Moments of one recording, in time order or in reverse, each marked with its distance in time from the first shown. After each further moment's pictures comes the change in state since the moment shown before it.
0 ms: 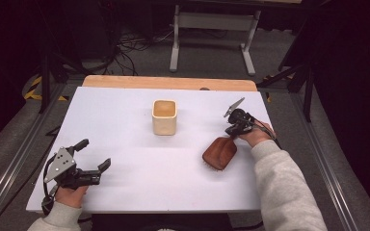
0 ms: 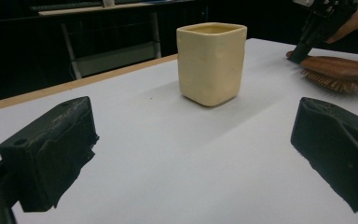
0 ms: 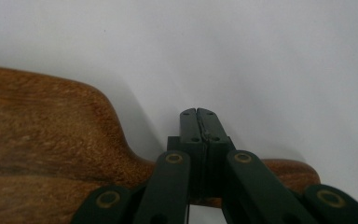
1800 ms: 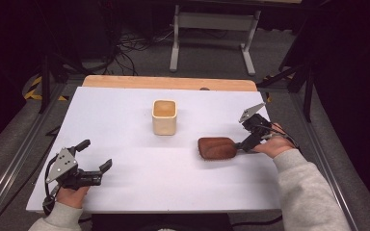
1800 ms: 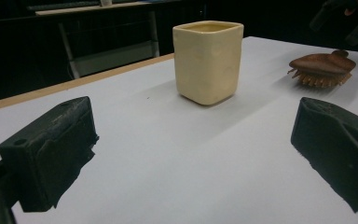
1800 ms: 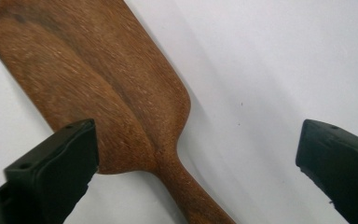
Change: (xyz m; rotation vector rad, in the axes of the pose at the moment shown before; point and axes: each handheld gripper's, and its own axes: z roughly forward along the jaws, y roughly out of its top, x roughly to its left) left arm -0.003 0.000 0.002 0.005 -0.008 0.005; right arm 0.020 -0.034 -0.052 -0.126 0.039 -0.027
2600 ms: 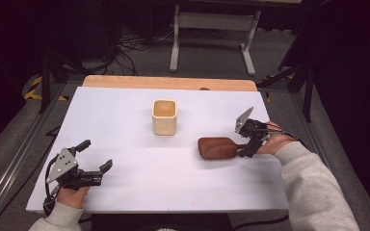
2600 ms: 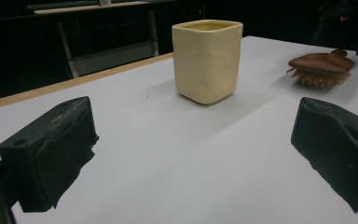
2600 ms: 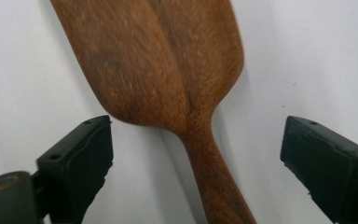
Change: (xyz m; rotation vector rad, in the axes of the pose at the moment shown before) left arm 0.000 -0.001 0.000 0.003 -0.001 0.003; right arm 0.003 0.002 0.014 0.207 0.133 -0.225
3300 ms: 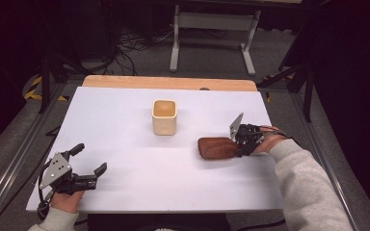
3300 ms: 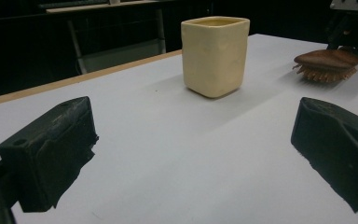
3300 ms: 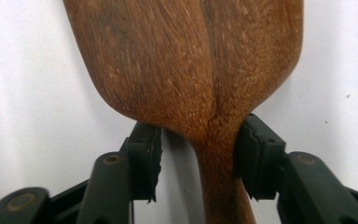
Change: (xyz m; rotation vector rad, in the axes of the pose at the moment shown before) left arm 0.000 -0.005 -0.015 0.001 0.035 -0.008; right arm -0.003 0.005 0.026 0.116 0.074 -0.132
